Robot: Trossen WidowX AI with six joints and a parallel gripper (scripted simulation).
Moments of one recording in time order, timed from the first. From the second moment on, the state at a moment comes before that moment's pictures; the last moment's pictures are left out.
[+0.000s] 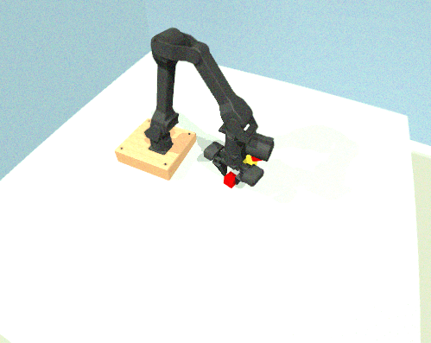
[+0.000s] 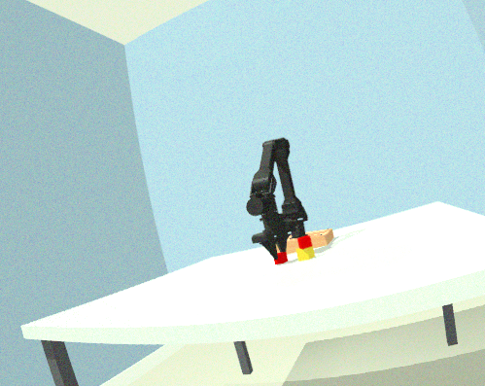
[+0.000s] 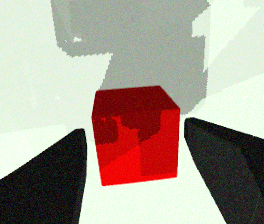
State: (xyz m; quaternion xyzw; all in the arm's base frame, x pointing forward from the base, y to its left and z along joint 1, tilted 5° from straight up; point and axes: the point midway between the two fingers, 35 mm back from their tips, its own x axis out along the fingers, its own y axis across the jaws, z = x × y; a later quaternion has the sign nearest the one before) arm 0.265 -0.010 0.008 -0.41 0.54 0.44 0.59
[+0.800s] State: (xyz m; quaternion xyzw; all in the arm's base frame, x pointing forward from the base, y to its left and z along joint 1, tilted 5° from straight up) arm 0.266 -0.013 0.041 -0.40 0.55 0.44 0.58
